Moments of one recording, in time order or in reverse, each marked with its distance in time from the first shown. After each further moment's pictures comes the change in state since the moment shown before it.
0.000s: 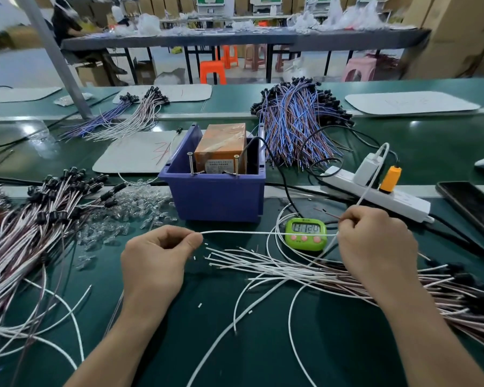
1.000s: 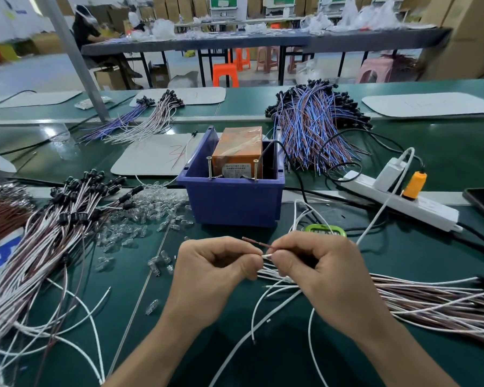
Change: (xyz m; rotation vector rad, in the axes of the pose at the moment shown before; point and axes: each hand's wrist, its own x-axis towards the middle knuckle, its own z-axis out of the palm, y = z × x) left_hand -0.028 0.043 0.006 -0.388 -0.414 0.189; right_hand -0.050 -0.051 0.015 0.709 -0.341 -0.534
